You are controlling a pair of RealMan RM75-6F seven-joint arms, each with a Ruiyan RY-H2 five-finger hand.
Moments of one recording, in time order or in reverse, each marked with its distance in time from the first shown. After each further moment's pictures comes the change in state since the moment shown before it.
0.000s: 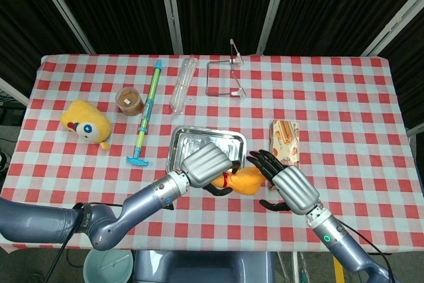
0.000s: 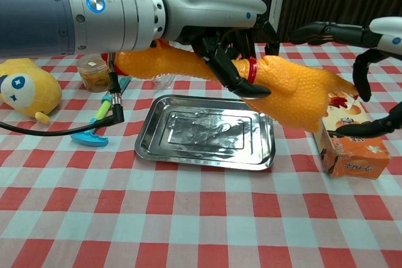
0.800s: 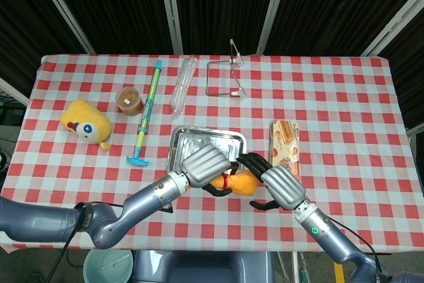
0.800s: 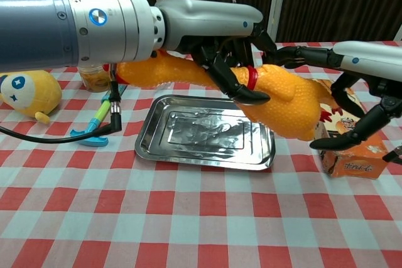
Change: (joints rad) left arm 0.012 -0.029 0.013 0.048 0.055 -0.011 -0.092; right arm 0.078 -0.050 0.005 0.023 0.085 -0.103 0.076
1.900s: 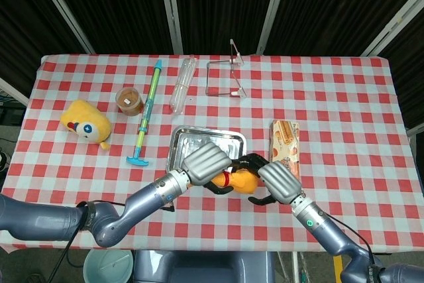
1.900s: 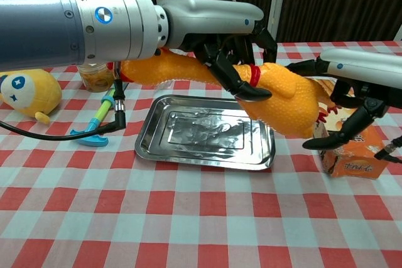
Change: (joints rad) left arm -0.010 -0.007 -0.004 0.014 -0.019 0.005 -0.003; right arm 0.046 -0.023 0.009 0.031 0.087 -0.049 -0.024
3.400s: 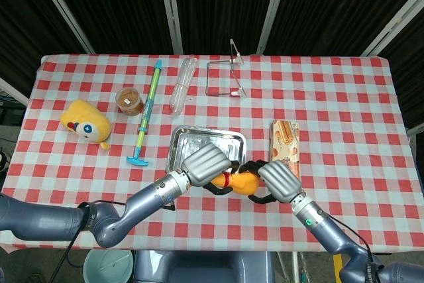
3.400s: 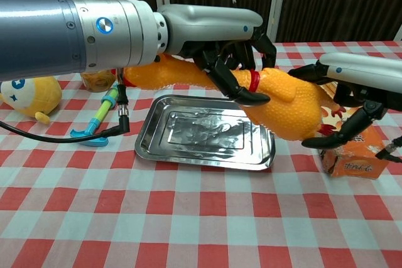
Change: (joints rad) left arm 0.008 -0.020 0.016 0.028 0.028 0.017 0.006; right arm 0.013 0.007 -0.012 0.016 0.054 -0.027 -0.064
